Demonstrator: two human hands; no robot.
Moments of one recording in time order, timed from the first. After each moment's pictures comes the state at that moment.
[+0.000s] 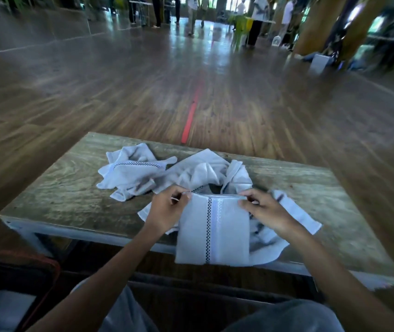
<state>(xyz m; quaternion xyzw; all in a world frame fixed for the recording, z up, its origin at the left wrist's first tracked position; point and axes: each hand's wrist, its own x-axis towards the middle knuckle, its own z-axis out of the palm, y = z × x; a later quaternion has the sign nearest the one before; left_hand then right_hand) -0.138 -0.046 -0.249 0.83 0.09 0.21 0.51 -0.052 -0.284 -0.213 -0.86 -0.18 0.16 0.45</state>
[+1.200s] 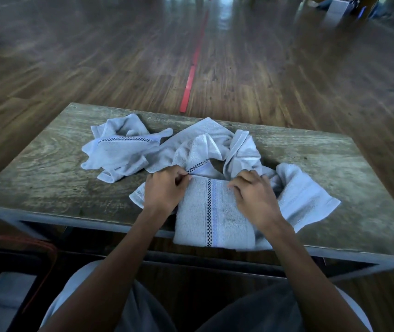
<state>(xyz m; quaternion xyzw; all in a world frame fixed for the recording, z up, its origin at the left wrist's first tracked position) -0.103 -0.045 -0.284 0.91 0.14 0.21 0.33 -0.047 -0.253 -0.272 -0.92 -0.32 -0.17 0.13</state>
